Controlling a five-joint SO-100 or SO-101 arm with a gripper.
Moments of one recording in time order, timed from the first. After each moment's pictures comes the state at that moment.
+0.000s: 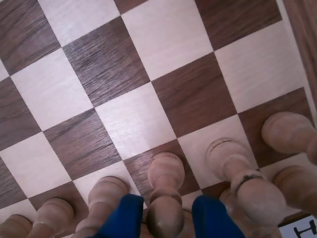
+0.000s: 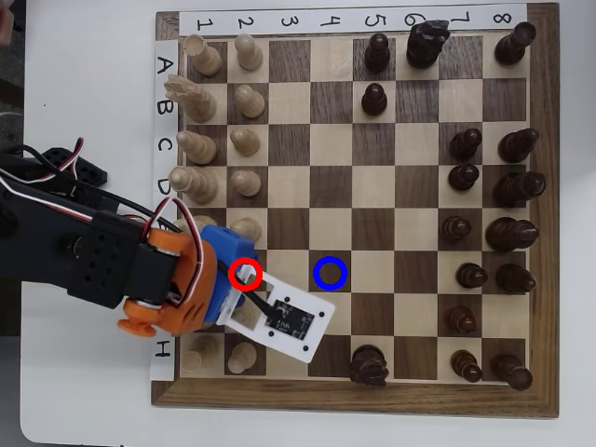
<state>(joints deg) 18.1 107.5 121.6 65.8 100.5</state>
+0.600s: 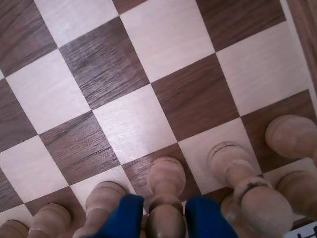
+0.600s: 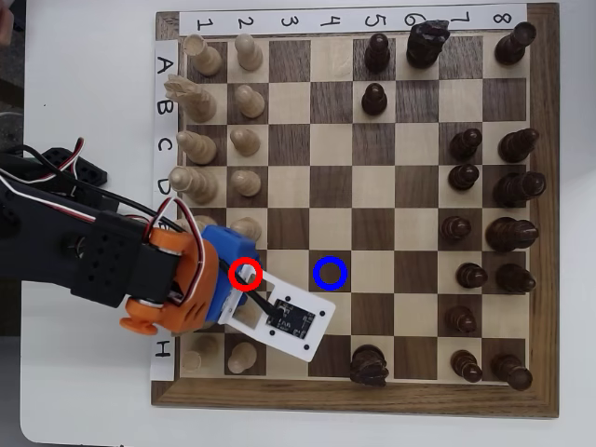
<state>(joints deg) 18.1 107.1 123.0 63.7 100.5</state>
